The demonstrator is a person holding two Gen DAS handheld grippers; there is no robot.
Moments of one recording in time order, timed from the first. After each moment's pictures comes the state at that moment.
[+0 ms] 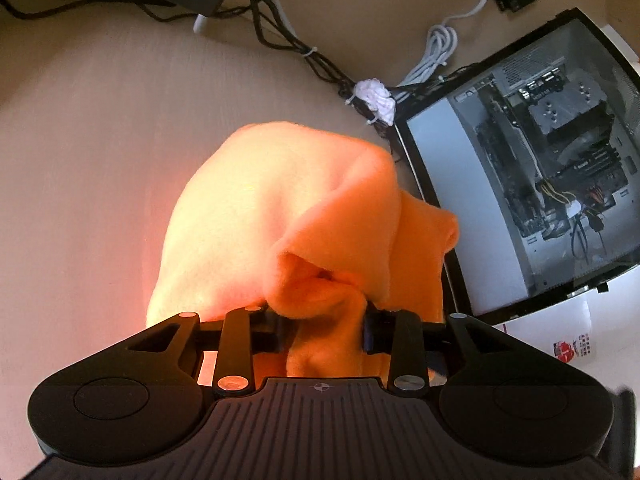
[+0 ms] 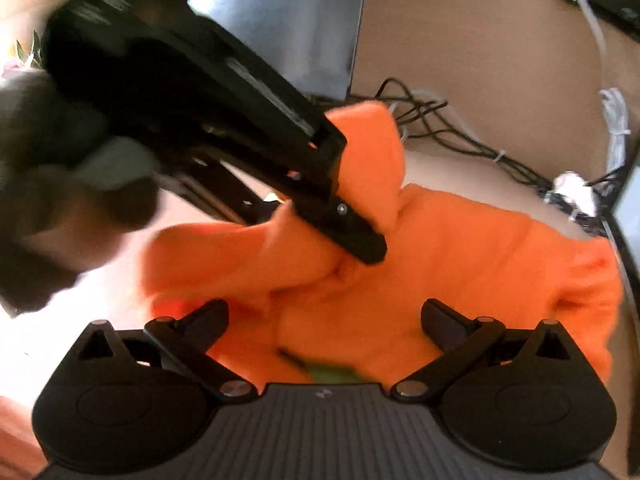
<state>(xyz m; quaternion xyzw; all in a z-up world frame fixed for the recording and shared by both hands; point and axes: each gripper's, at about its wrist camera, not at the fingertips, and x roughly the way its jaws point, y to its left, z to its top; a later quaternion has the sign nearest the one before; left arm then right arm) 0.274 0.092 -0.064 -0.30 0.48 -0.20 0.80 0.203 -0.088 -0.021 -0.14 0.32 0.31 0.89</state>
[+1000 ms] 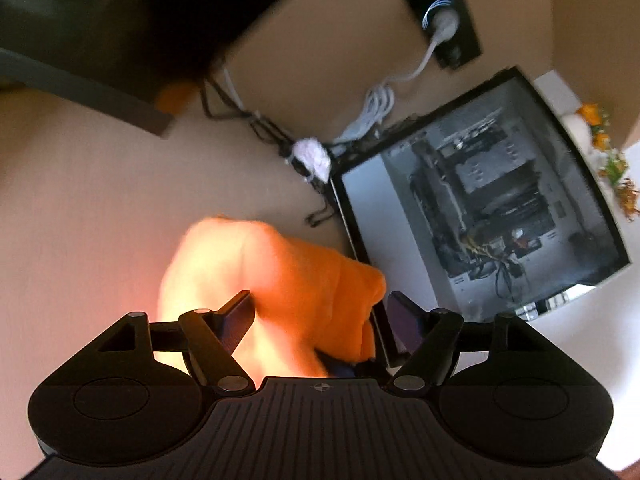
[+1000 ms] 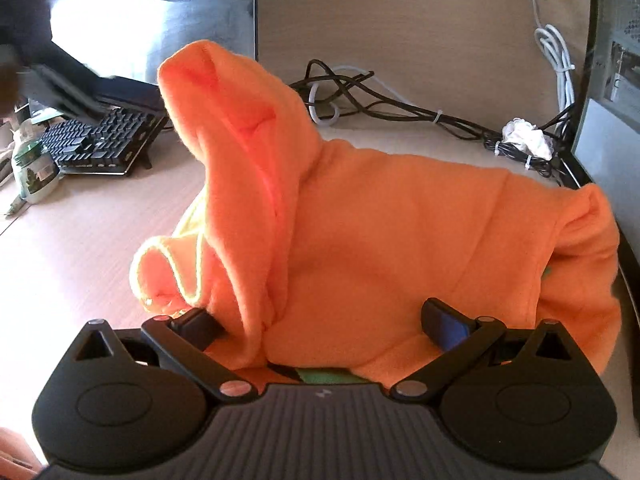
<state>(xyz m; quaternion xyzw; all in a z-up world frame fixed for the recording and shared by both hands) 0.297 0.121 -0.016 -0.34 0.43 -0.27 0.79 0.262 -0.108 -0.050 -0.08 0.35 0.25 0.90</state>
